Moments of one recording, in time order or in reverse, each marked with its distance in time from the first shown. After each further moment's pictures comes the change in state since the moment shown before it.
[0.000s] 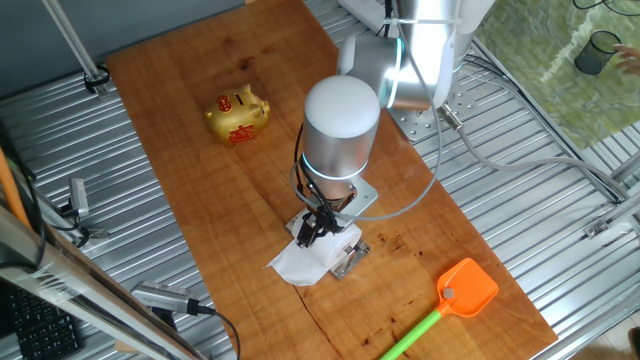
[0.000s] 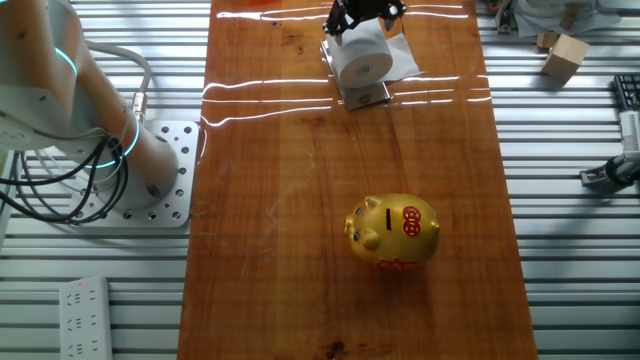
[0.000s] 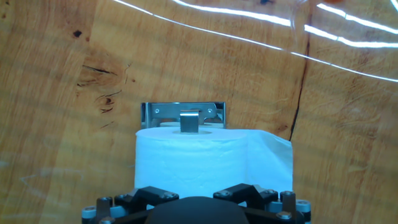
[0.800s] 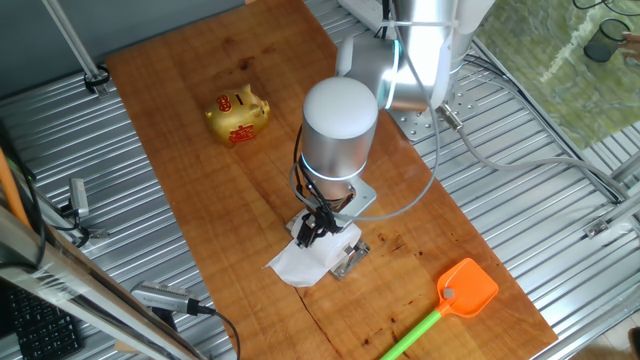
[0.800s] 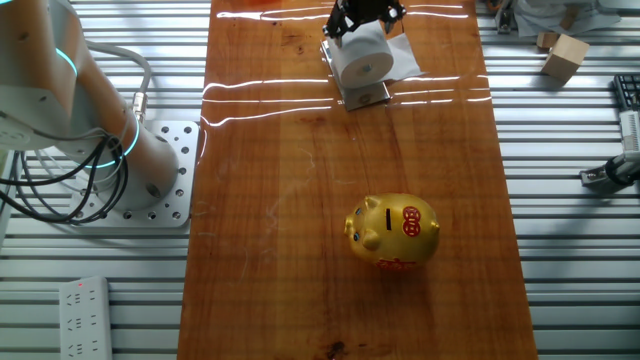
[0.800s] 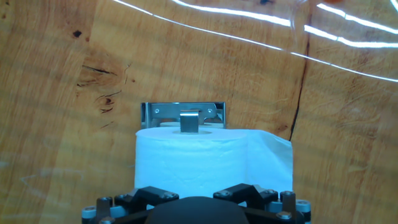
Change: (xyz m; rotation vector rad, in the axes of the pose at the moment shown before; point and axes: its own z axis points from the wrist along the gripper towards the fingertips) arm 0.001 0.000 0.006 0.004 -0.003 0.000
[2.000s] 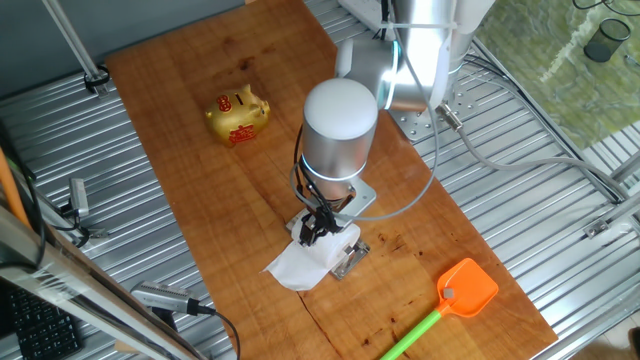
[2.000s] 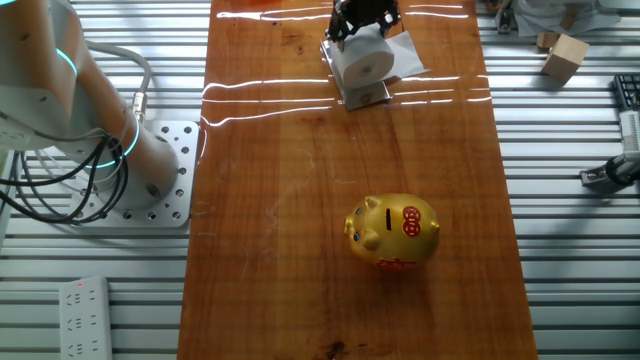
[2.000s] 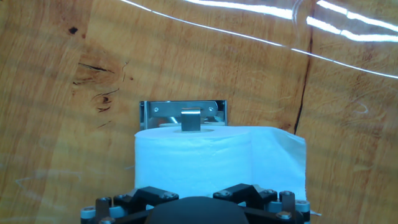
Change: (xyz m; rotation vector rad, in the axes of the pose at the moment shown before) arm 0.001 0.002 0.004 -0.005 0.002 -0.003
